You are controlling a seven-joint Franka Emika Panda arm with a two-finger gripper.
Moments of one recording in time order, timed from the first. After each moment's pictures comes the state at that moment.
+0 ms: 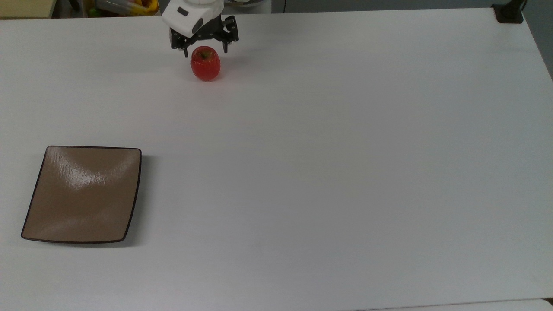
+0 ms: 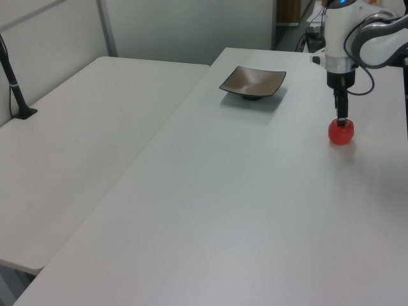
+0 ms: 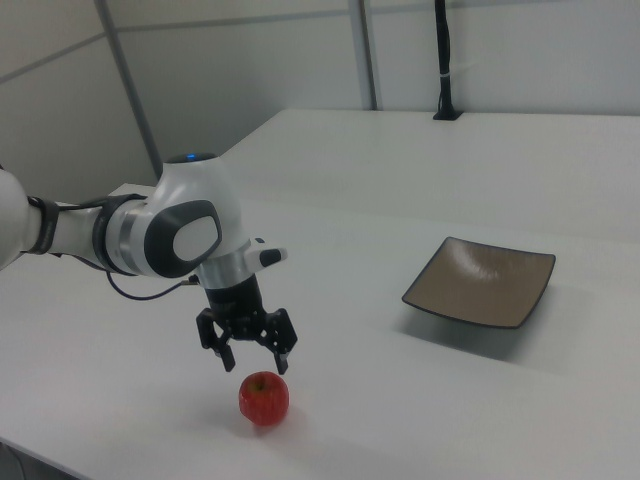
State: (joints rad) arm 0.05 -0.12 -0.06 -2.34 -0.16 2.13 -0.23
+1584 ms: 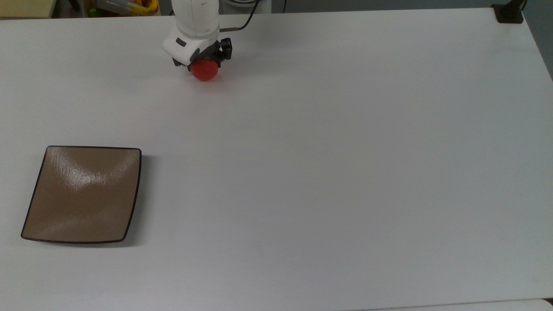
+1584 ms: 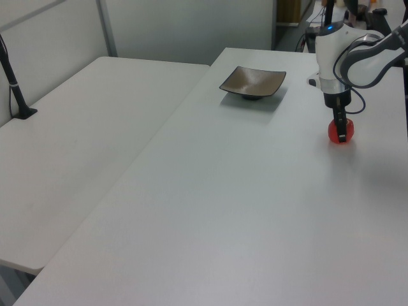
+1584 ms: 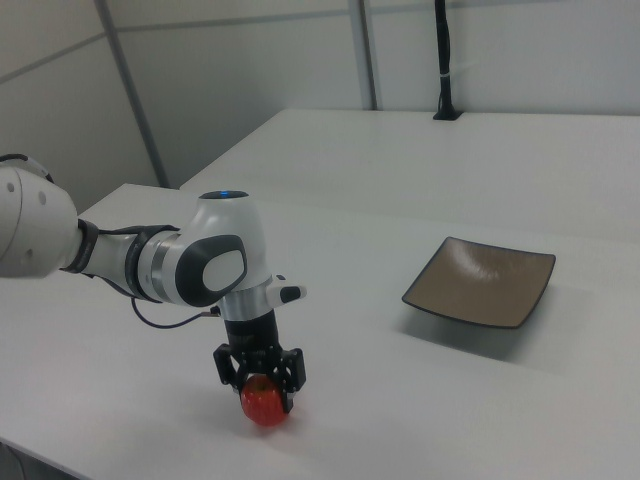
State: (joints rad) arm 0.02 0.02 -0.06 -2.34 -0.17 2.17 -0.24
